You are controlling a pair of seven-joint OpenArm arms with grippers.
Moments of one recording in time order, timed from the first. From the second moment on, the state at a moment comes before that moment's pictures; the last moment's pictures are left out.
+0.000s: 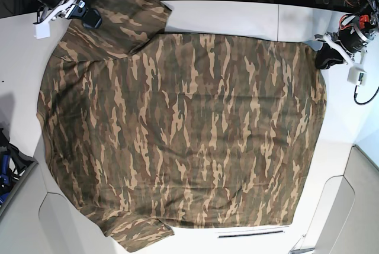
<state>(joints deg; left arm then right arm) 25.0 -26.5 -29.2 91.4 -43.9 -33.8 43.2 -31.6 6.0 33.1 93.6 67.1 33.7 -65.9</state>
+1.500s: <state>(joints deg) -1.5 -24.9 -24.1 74.5 -34.5 -31.4 34.8 7.9 11.5 32.5 76.3 45.6 34.5 -55.3</state>
